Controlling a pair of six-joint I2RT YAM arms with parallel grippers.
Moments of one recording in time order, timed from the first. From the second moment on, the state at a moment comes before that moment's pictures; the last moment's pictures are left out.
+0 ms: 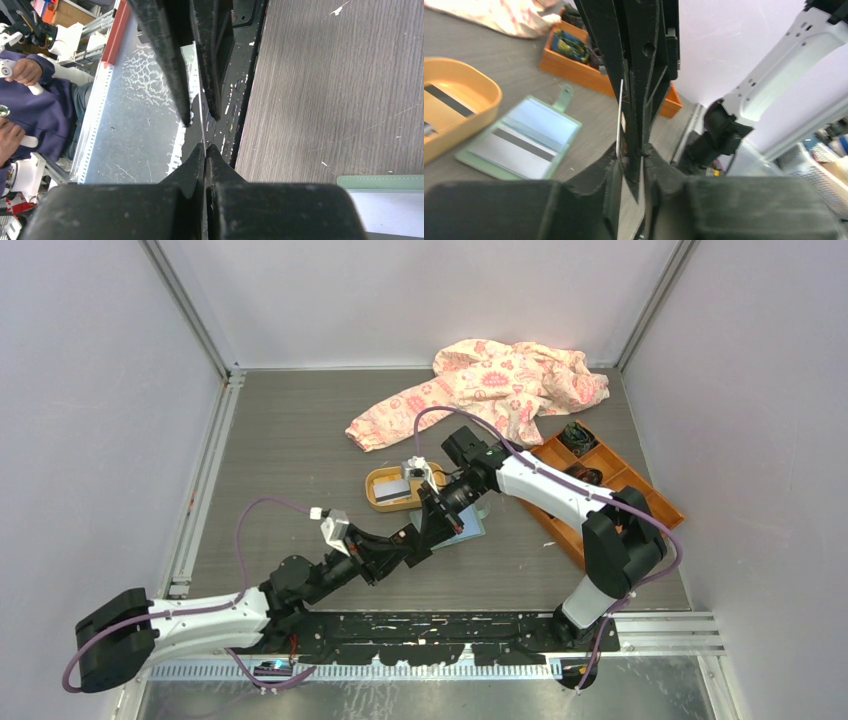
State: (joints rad) left arm -1.10 0.81 0.05 0.96 -0.09 -0.51; right arm 0.66 1.62 1.19 -0.81 -1.22 -0.54
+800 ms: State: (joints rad) left arm -1.10 0.70 0.07 0.77 -0.02 -0.56; right arm 0.66 1.62 1.22 -0.93 -1.21 -0.70
